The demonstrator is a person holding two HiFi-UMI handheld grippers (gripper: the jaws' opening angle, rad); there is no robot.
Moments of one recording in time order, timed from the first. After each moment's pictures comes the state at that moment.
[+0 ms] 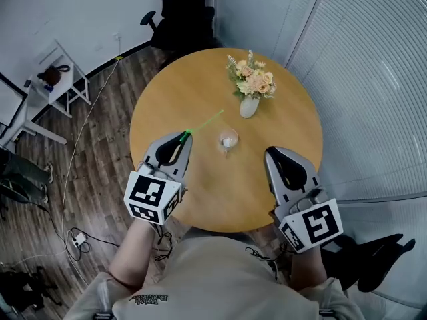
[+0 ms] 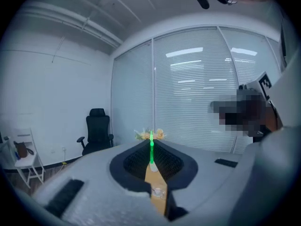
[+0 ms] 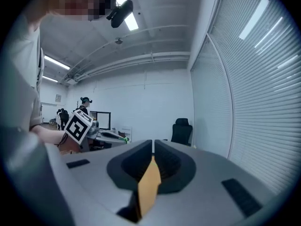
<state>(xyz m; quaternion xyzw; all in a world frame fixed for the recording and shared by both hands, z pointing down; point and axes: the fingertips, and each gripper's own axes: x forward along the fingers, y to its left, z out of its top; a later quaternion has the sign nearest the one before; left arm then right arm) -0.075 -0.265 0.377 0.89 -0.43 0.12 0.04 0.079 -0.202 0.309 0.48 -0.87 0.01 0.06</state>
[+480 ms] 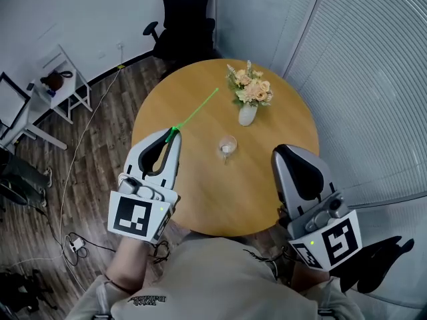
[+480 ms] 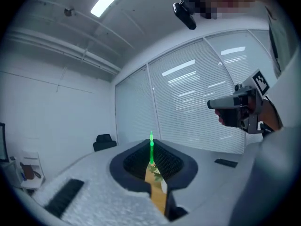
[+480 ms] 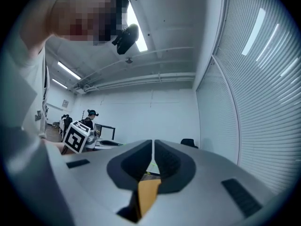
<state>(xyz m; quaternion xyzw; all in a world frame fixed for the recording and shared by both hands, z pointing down) -0.087 -0.231 0.266 0.88 -0.47 0.03 -0.06 0.069 -0.170 0.211 0.46 -0.89 -0.07 -0.02</state>
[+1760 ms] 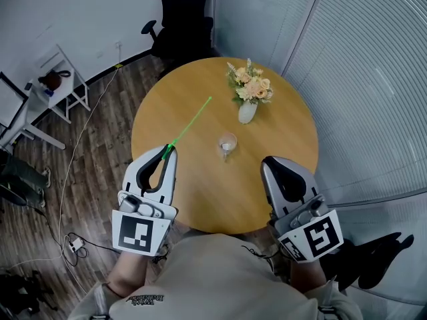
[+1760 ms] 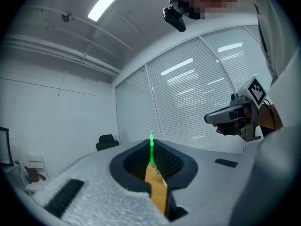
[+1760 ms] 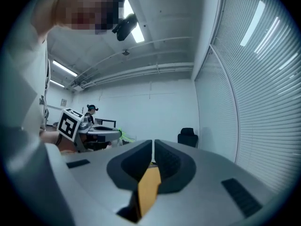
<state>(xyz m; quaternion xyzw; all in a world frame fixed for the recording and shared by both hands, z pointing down) -0.110 -0.193 0.278 0.87 -0.48 0.05 -0.07 0.053 -0.156 0.263 0.46 -0.89 -0.02 0.01</state>
